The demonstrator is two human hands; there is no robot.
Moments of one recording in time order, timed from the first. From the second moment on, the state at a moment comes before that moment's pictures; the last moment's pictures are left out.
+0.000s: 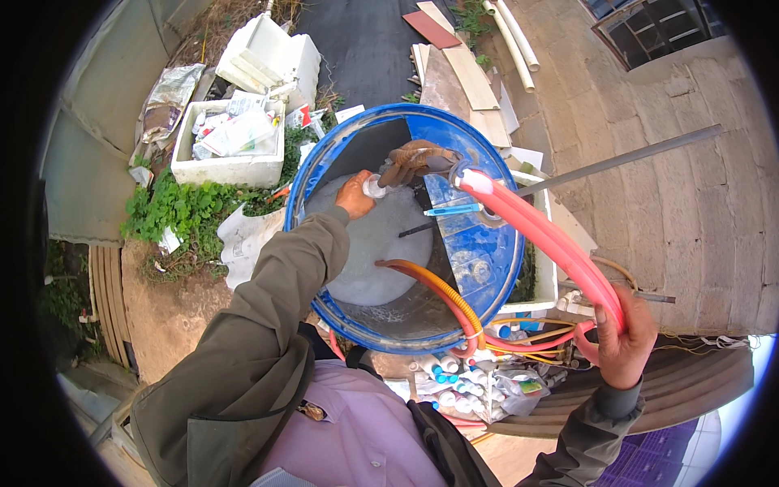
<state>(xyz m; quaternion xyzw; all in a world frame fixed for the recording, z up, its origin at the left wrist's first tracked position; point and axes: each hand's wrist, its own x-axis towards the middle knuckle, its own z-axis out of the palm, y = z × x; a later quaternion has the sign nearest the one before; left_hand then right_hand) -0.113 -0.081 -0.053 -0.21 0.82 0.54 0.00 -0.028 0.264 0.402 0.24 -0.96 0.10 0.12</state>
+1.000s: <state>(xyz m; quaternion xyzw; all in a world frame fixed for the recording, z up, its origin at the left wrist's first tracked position) -0.108 -0.074 -0.062 -0.10 0.86 0.48 0.12 -0.003 0.283 0.432 0.23 -0.97 0.03 0.09</state>
